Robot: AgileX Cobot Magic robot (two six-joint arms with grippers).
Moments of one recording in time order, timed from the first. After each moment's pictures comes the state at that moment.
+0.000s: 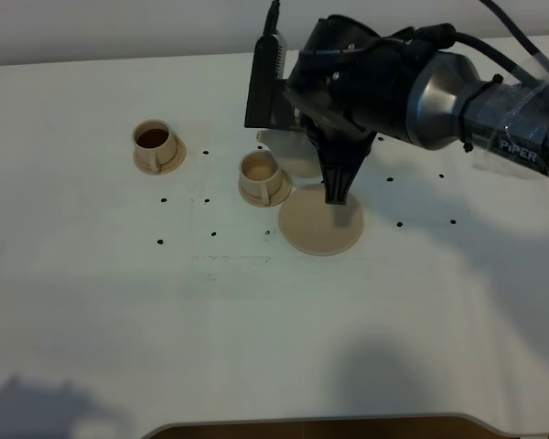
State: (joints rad) left arm 0.03 -0.01 -0.51 -0.15 1.05 0.16; right arm 0.78 2.04 -1.62 -0.57 0.93 -0.38
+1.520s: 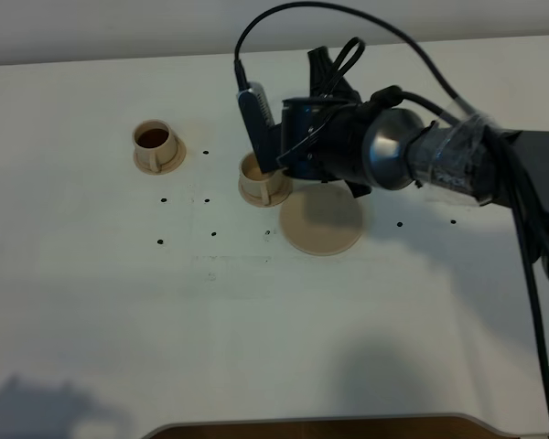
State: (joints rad) left arm 0.03 -0.01 -0.51 -0.15 1.05 0.16; right arm 0.79 2.19 -1.57 -1.05 0.82 -0.37
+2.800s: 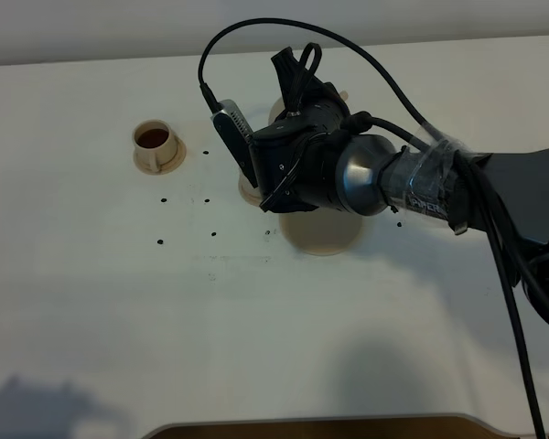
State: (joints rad) left arm 0.03 -0.01 -0.51 -0.15 1.05 0.16; right arm 0.87 2.21 -1.57 -1.27 0.89 -0.37
